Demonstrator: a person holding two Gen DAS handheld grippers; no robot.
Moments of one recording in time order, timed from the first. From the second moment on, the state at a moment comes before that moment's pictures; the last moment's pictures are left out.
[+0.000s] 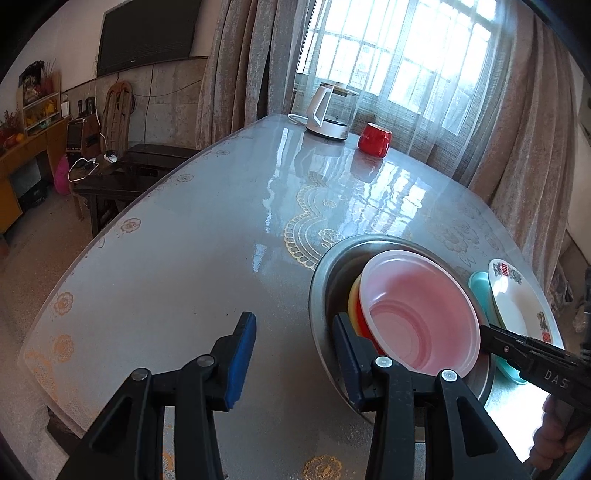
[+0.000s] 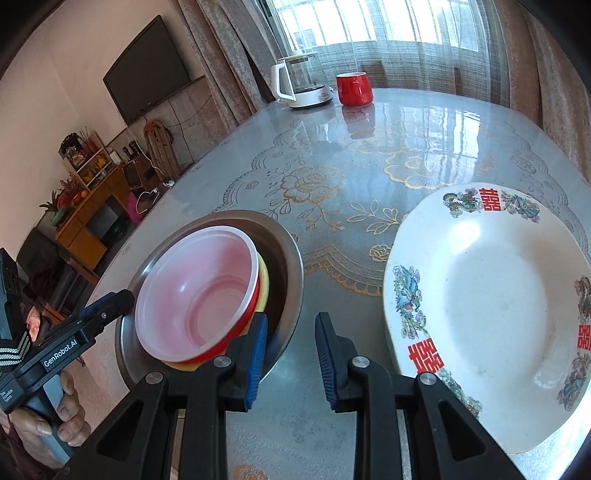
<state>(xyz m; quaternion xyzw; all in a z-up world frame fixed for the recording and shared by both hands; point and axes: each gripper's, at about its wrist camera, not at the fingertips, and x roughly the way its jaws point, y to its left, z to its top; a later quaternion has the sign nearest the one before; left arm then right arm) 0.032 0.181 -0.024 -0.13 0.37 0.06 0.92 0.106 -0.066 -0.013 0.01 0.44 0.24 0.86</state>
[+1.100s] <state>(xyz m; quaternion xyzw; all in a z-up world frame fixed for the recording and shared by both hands) 0.044 0.163 -0.030 -0.09 0.38 0.04 0.92 0.110 -0.054 -0.023 0.00 0.45 0.25 0.86</state>
